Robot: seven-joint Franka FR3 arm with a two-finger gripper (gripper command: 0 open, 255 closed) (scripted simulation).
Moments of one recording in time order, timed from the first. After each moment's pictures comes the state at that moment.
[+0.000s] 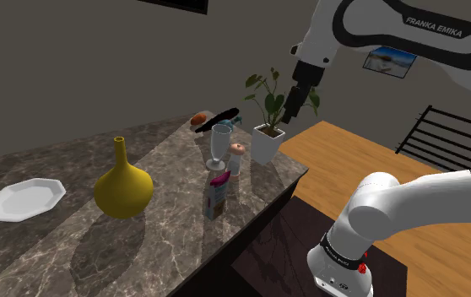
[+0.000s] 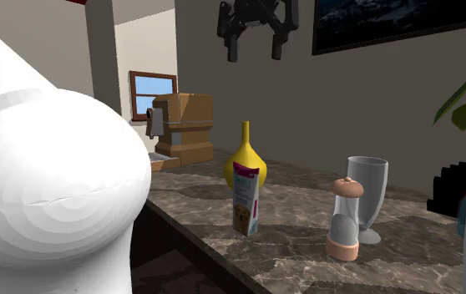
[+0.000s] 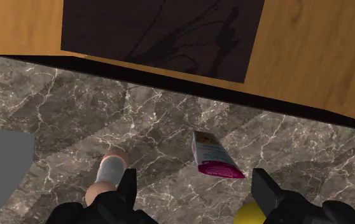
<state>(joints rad) -0.02 -0.79 0.04 -2.29 0.10 1.53 -0.16</state>
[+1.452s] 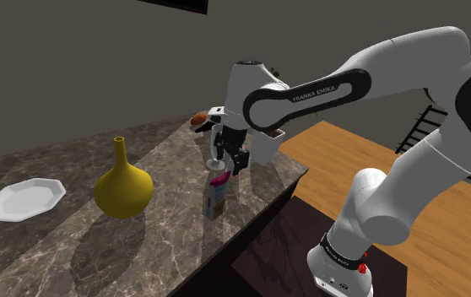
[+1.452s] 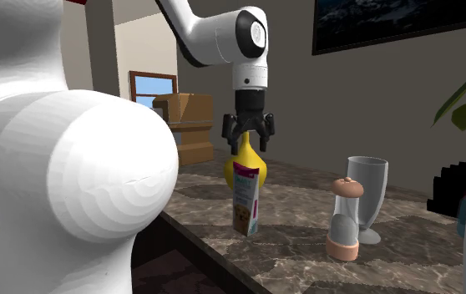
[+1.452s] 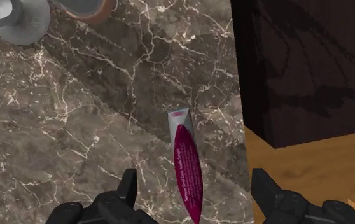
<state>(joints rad) 0.30 -0.29 0.02 -2.43 0.00 2.14 -1.04</state>
